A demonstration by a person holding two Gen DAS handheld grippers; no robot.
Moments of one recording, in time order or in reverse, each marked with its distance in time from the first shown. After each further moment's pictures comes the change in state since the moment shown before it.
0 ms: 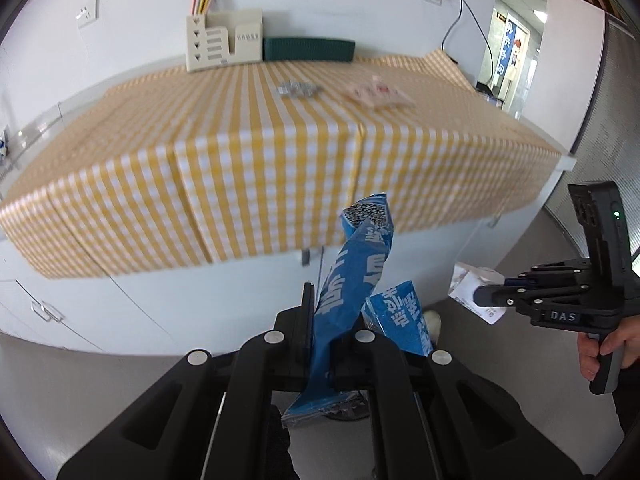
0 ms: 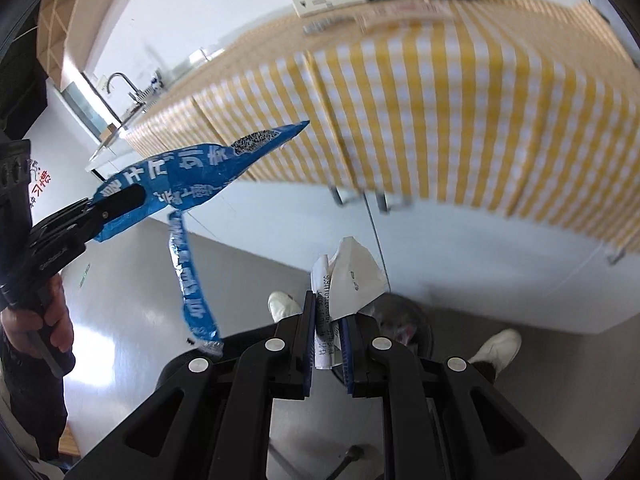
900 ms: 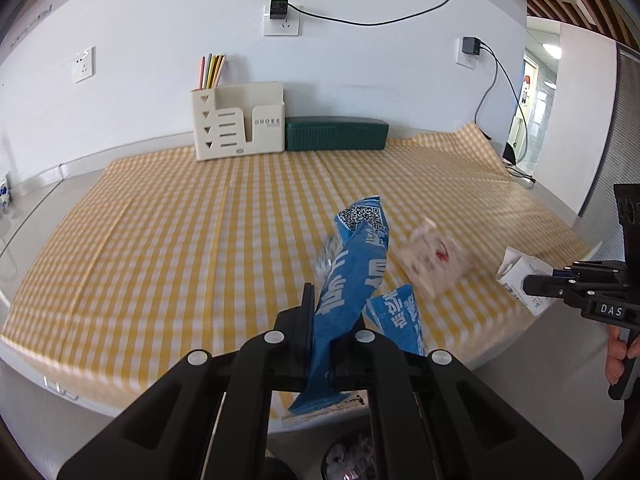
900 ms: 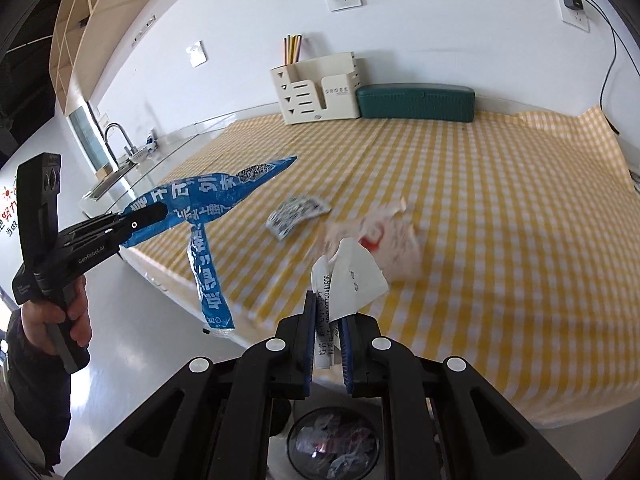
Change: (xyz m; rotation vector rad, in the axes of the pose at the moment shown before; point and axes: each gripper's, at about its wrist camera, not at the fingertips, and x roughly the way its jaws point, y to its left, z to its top) left arm 0.015 0.044 0.189 -0.021 -0.168 0.052; right arm -0.085 -0.019 0.182 -0.107 -0.250 -0.043
